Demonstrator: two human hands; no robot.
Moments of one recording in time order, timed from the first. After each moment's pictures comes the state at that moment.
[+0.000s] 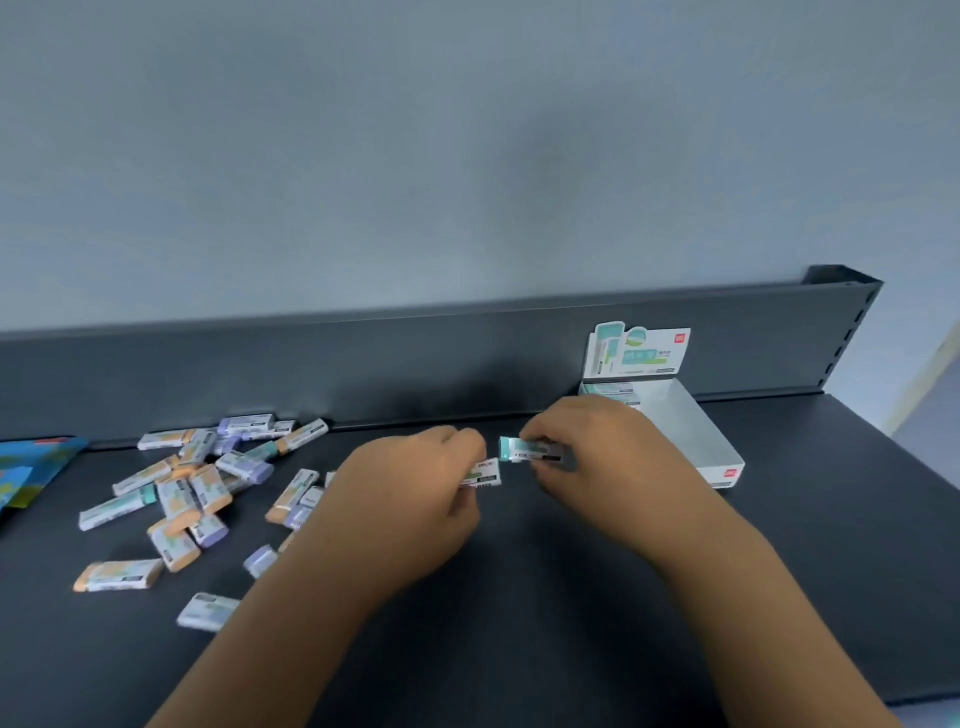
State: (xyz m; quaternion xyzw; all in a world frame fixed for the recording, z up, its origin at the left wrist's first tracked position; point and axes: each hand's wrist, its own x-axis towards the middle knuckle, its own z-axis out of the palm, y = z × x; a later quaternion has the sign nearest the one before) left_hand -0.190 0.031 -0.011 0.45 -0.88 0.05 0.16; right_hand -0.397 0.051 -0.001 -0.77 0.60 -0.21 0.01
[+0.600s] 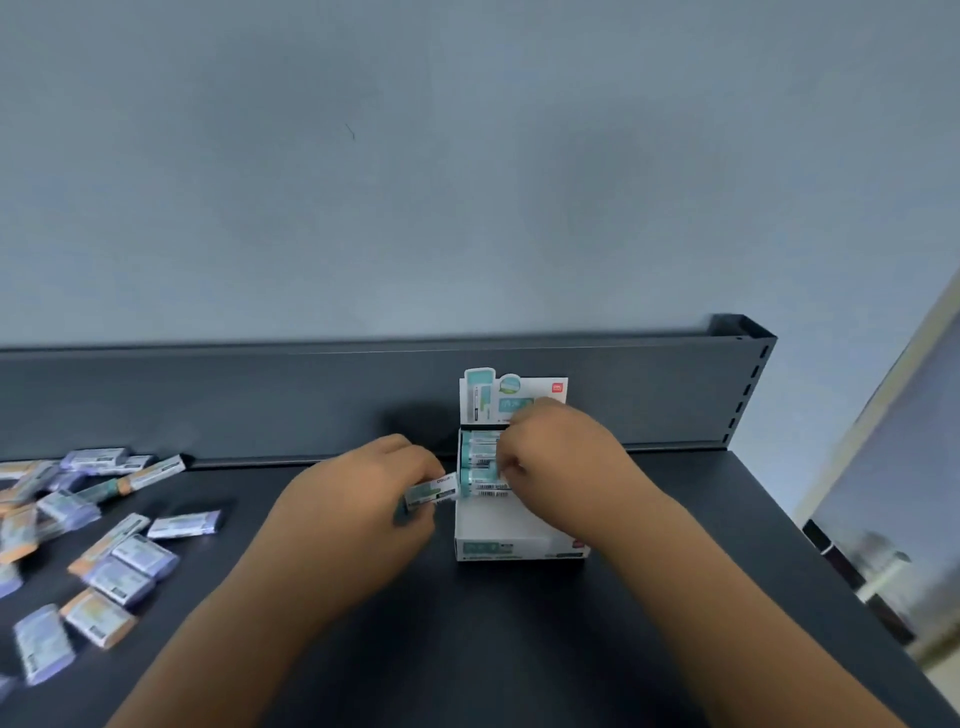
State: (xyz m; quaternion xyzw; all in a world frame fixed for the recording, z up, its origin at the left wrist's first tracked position) left_hand -0.310 0.024 0.001 0.51 -0.84 -0.03 0.19; right_hand -0.527 -0.005 -0.002 -0.81 0.58 -0.08 -0.07
